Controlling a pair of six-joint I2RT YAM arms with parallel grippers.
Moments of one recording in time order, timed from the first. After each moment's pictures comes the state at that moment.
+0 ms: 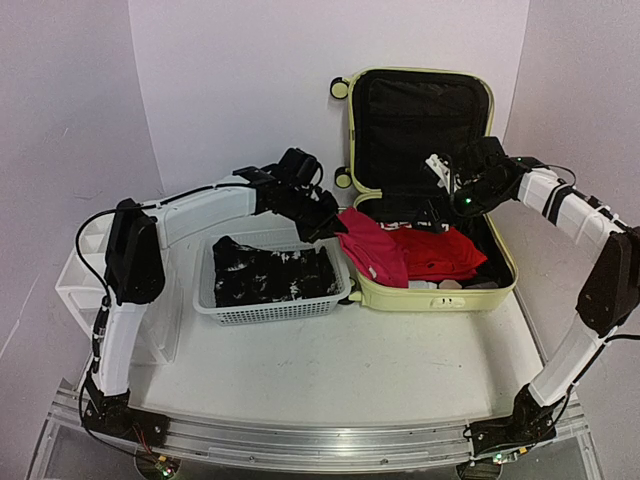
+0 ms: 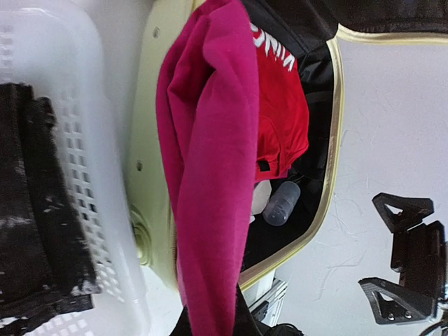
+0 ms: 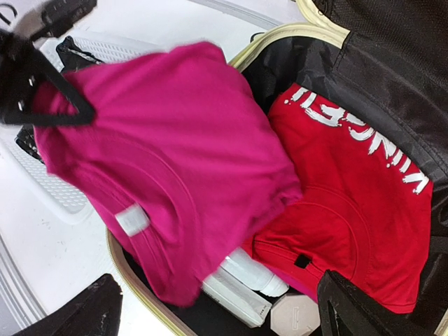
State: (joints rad) left arm -0.77 2.22 2.10 -0.59 0.36 -1.10; right arm 0.28 1.64 1.54 -0.80 -0.38 -0.25
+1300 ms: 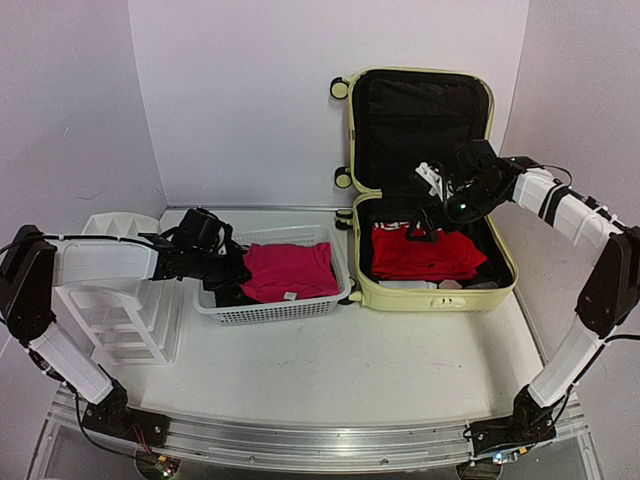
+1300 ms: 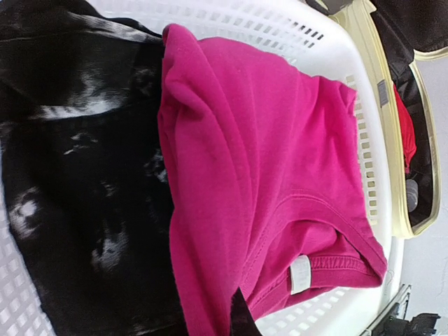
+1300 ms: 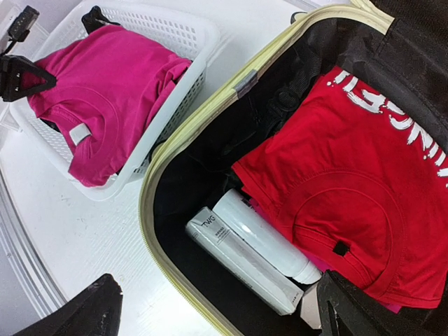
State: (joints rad) left arm -0.59 1.53 0.93 -0.17 0.13 -0.73; right arm 0.33 1.64 1.55 -0.89 -0.41 -0.25
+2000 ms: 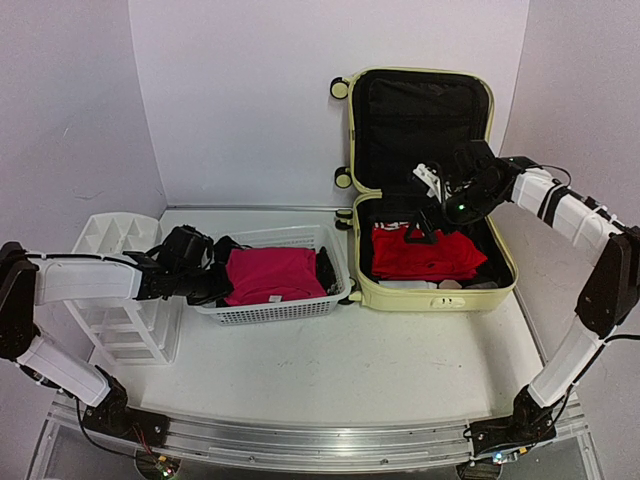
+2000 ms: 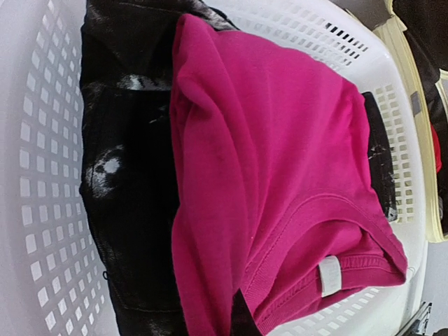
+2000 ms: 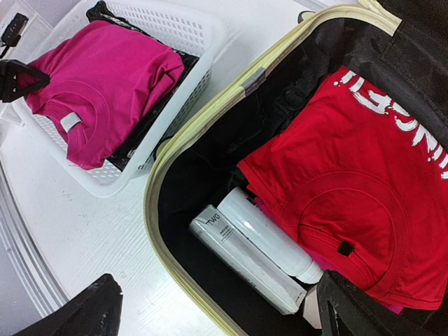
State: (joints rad) left arm -0.59 1.40 0.76 -0.15 0.00 -0.75; right arm 0.35 1.64 1.55 -0.90 -0.41 -0.26
